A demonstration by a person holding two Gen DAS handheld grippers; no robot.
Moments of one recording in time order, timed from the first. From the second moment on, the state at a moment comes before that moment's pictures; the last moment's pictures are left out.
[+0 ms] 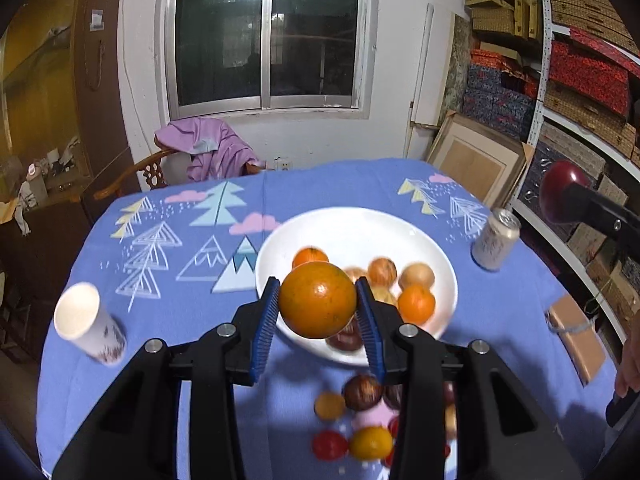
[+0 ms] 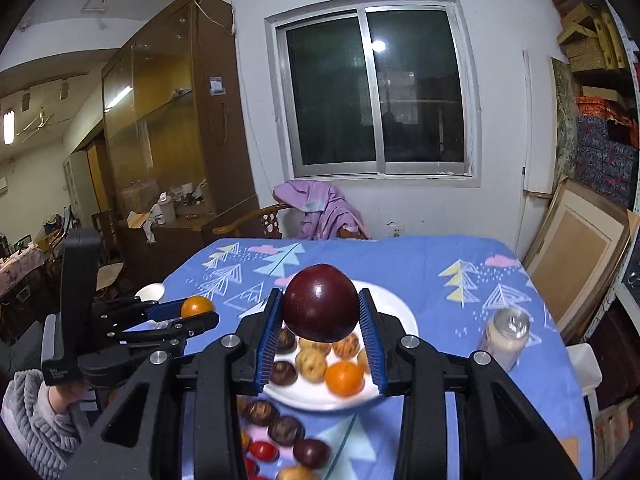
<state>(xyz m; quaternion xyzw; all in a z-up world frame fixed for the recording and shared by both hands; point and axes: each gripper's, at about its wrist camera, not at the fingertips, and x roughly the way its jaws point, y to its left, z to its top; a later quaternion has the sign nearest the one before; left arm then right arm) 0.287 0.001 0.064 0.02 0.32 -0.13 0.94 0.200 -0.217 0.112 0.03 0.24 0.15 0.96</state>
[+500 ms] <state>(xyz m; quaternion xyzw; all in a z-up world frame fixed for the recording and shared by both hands) 0.417 0.008 -0.027 -0.01 0.41 -0.11 0.91 0.381 -0.172 -0.015 0.03 0.43 0.11 0.90</state>
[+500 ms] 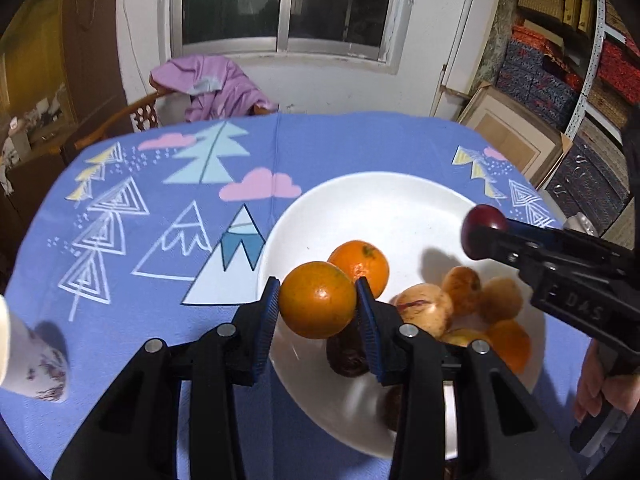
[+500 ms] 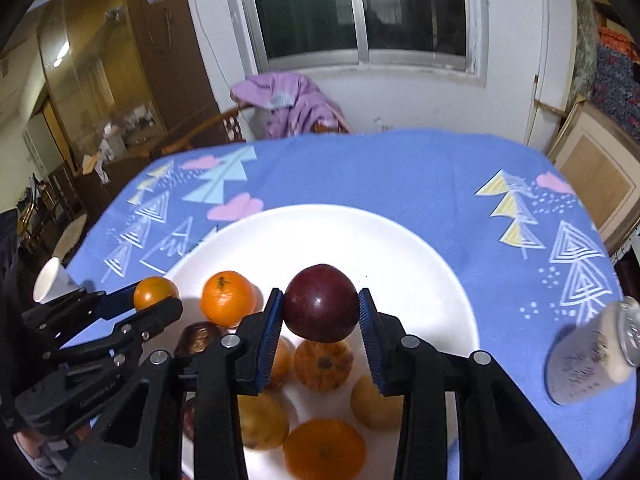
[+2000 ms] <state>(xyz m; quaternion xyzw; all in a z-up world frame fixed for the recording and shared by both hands) 0.237 0.034 -0.066 0.02 0.42 -0.09 0.90 0.149 -0.259 -0.018 0.11 0.35 0.11 0.92</state>
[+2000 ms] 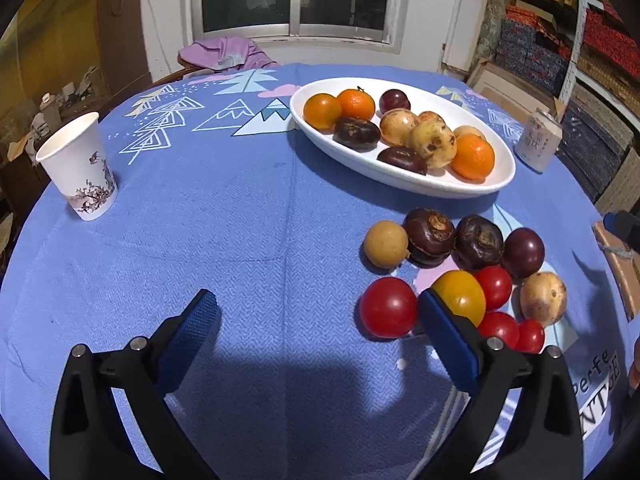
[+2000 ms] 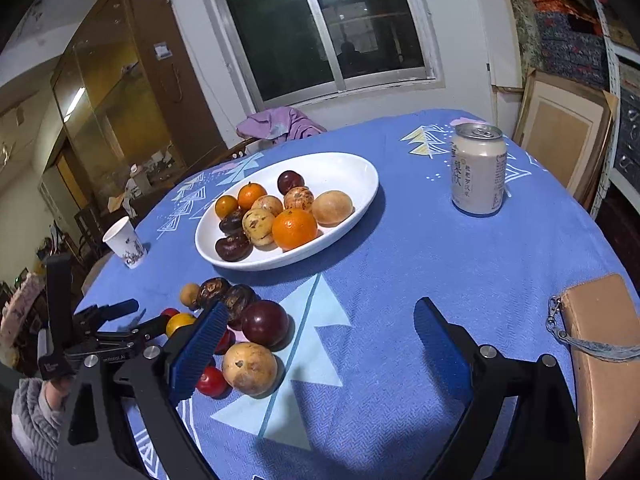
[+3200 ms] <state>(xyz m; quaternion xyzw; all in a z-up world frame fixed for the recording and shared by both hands) 0.221 0.030 -0.075 0.03 0.44 -0.11 0.89 0.152 -0.183 -0.056 -0.01 0.42 0.19 0.89</state>
